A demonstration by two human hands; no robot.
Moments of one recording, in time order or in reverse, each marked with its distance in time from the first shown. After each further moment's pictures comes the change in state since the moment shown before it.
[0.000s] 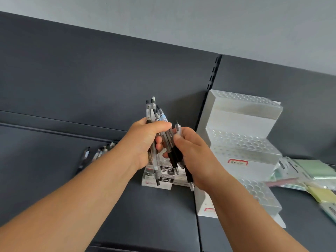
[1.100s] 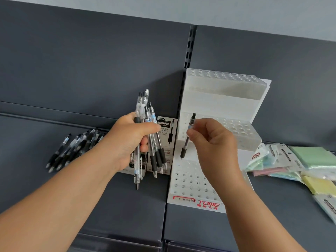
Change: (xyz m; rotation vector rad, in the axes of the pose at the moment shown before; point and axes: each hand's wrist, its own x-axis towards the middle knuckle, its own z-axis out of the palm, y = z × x) left_hand -0.007 -0.039 0.055 0.234 0.090 0.073; right_hand -0.026 0.037 -0.106 -0.203 0.426 -0.157
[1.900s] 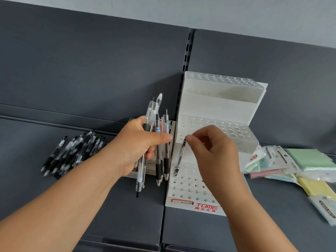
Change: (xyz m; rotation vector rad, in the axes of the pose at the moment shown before) left_hand -0.009 0.002 0.010 0.066 -0.157 0.020; right_hand -0.010 -0.006 -0.006 -0.177 0.000 -0.046
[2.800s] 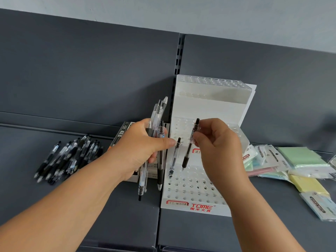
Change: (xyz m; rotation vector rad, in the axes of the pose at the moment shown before) left_hand -0.006 0.005 0.014 0.124 -0.056 0.077; right_hand 0.007 -0.007 -0.018 0.069 0.014 -0.036
